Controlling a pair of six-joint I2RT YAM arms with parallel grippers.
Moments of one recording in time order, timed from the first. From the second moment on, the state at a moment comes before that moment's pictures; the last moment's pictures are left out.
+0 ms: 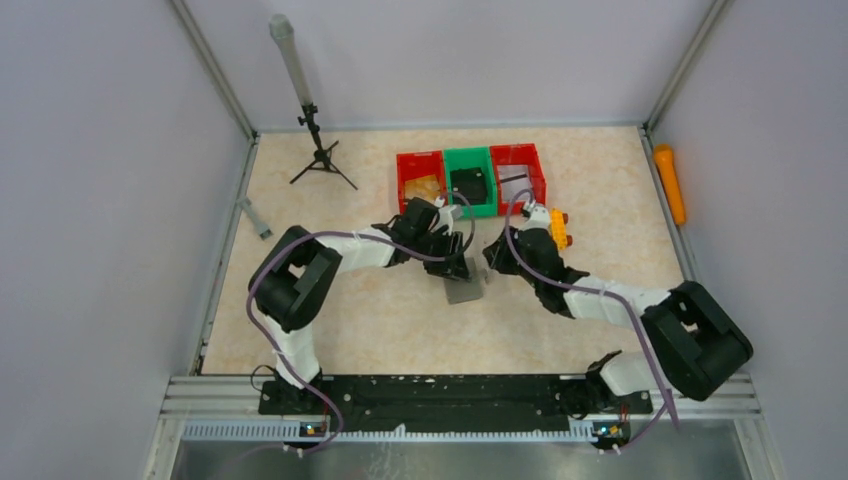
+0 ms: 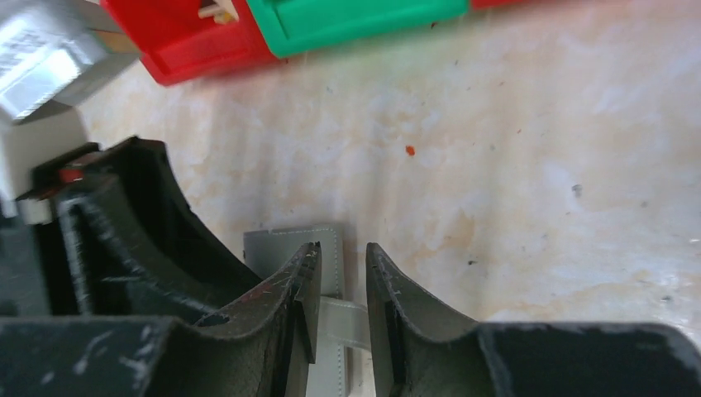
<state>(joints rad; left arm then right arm) -0.65 1.84 1.02 0.00 0.55 -0.49 0.61 1.39 0.51 0.39 0.13 0.65</state>
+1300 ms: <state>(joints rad) -0.60 1.76 0.96 -0.08 0.37 -0.47 0.61 1.72 0.43 1.02 -0.59 0.71</state>
